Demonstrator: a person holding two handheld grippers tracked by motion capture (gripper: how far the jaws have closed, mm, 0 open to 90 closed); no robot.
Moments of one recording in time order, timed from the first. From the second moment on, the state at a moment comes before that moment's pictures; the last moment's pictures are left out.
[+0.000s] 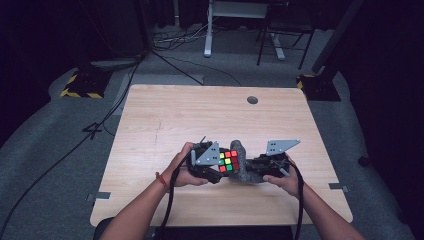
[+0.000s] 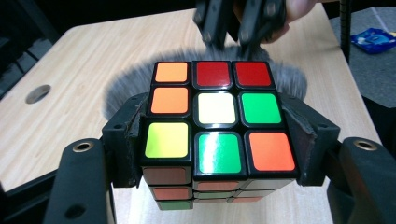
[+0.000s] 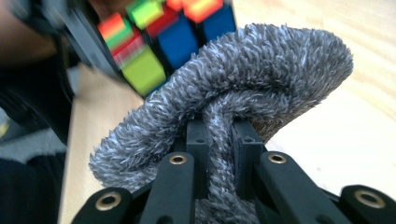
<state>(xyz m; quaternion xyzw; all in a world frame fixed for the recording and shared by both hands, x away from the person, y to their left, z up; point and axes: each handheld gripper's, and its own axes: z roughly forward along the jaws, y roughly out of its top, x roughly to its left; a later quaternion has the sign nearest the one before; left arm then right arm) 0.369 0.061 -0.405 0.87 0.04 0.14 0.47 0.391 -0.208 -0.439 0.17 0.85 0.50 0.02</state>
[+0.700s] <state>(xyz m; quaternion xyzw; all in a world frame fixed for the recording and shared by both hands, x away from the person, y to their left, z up) 0.368 0.067 -0.399 0.86 0.03 0.12 0.49 0.388 -0.206 -0.435 0.16 0.85 0.50 0.03</state>
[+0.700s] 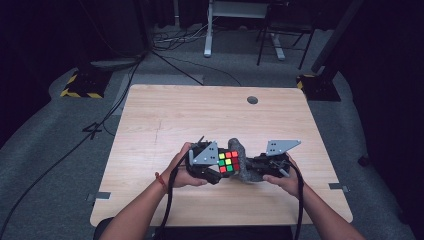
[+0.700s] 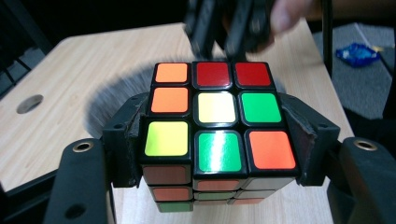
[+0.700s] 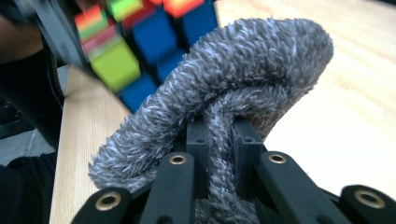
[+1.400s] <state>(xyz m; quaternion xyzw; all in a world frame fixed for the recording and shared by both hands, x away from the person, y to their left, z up) 0.369 0.060 -0.408 0.87 0.04 0.10 0.48 0.385 -0.208 -0.426 0.16 0.85 0.49 0.05</state>
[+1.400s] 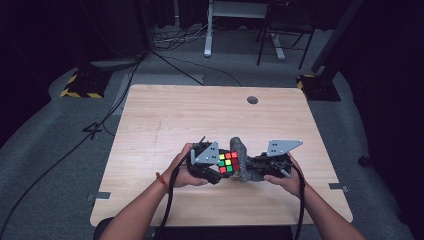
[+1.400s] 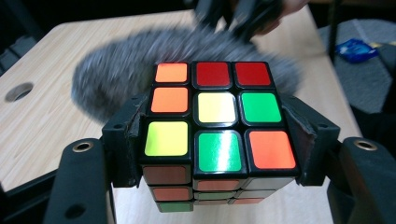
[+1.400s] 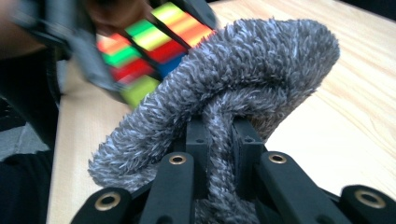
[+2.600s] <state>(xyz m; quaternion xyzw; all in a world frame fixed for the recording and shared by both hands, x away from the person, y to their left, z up) 0.408 0.097 -0.448 0.90 0.11 0.11 0.41 0.416 -0.277 -0.453 0.24 0.87 0.42 0.11</state>
